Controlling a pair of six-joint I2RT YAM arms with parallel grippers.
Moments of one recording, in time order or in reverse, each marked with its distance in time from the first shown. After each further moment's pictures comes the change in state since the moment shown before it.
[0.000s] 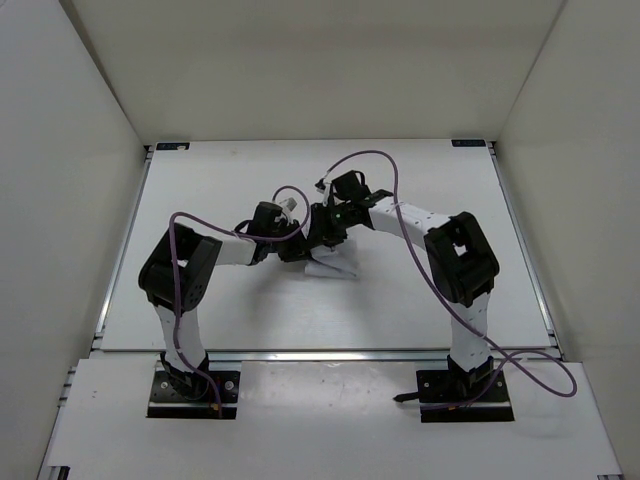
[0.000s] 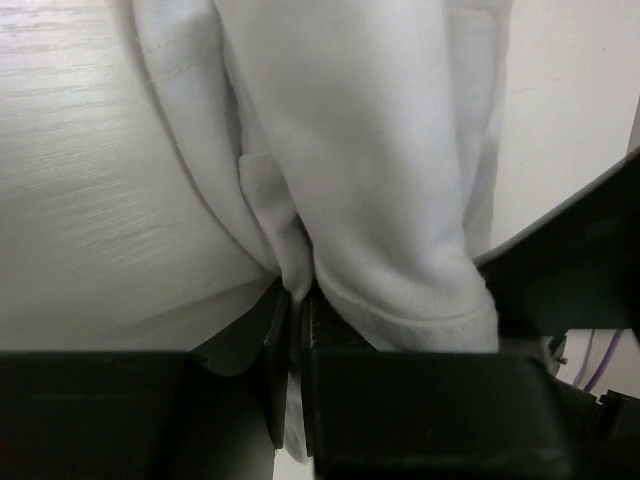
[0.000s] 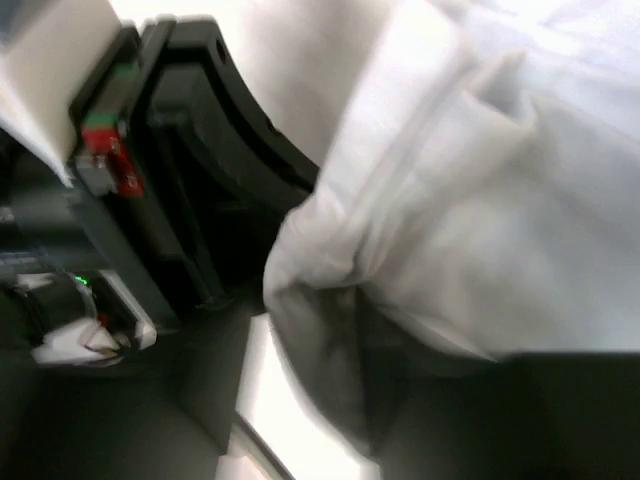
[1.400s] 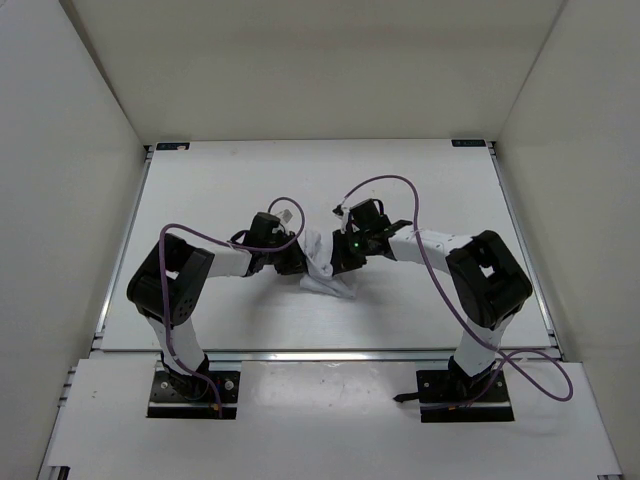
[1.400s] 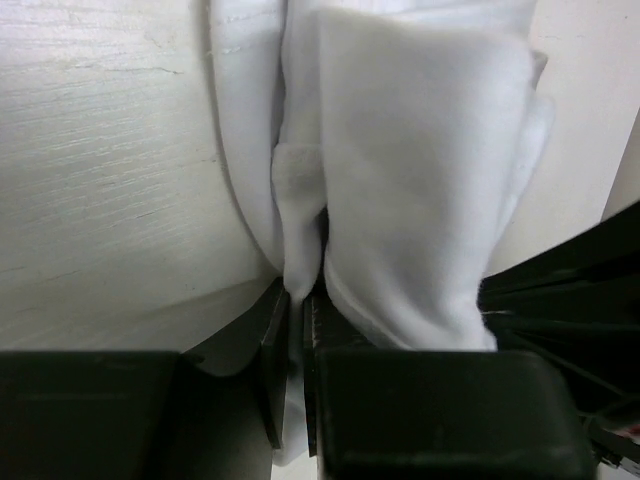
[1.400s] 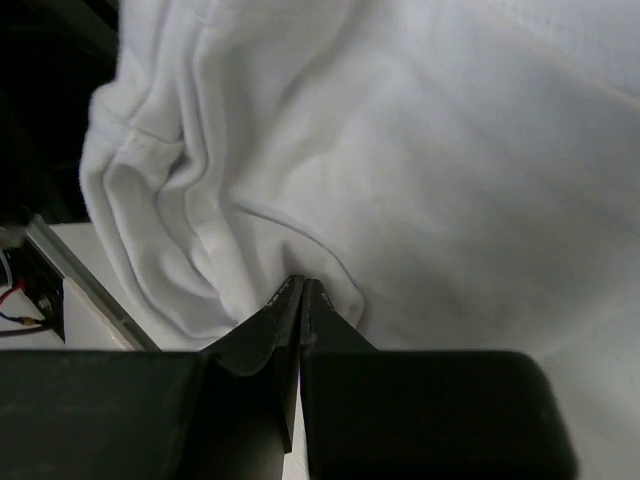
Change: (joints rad) left arm -0.026 -0.109 -0.117 -0.036 -0.018 -0.075; right arm 0.010 -0.234 -0.386 0.148 0.100 -0.032
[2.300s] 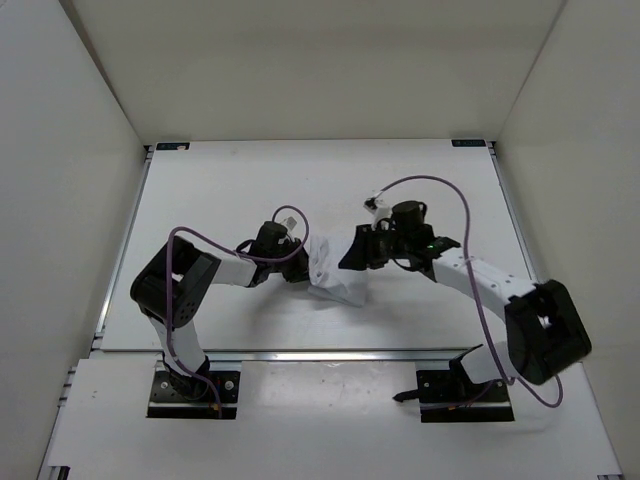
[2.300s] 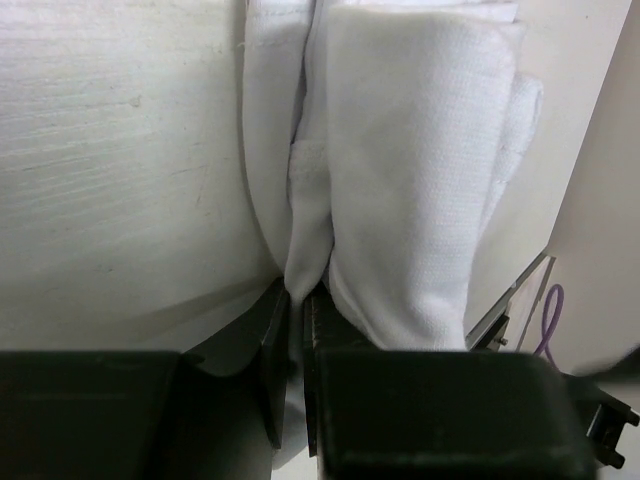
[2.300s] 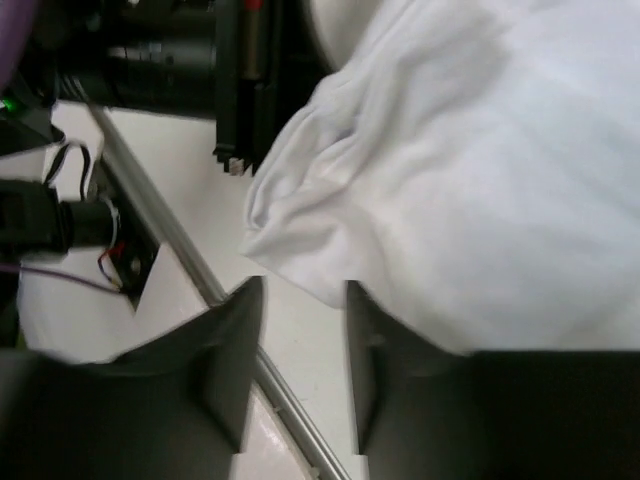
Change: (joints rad) left arm -0.069 0.003 -0.067 0.131 -0.019 -0.158; right arm -0.060 -0.326 -0.241 0.166 -0.172 0.039
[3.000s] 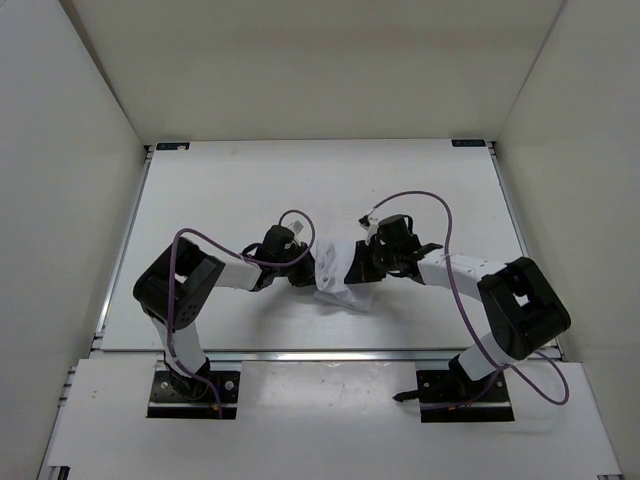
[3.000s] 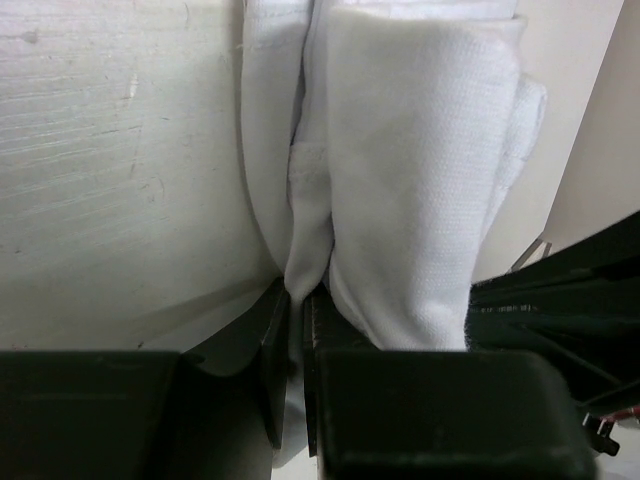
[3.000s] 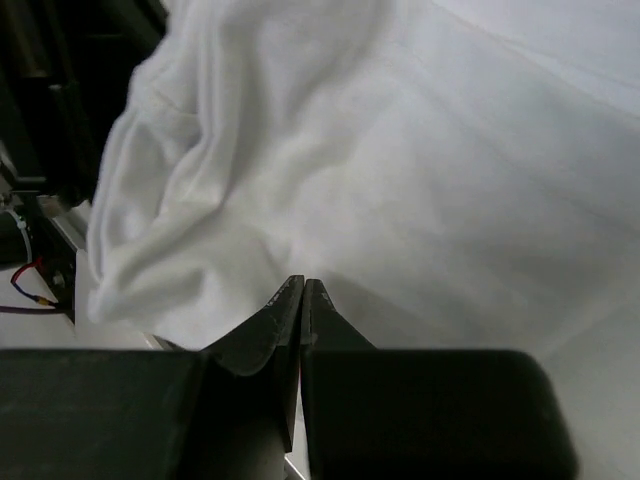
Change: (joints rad) left arm -0.057 0.002 -0.010 0.025 -0.014 -0.045; right arm -0.019 0.076 -0.093 0.010 0.125 0.006
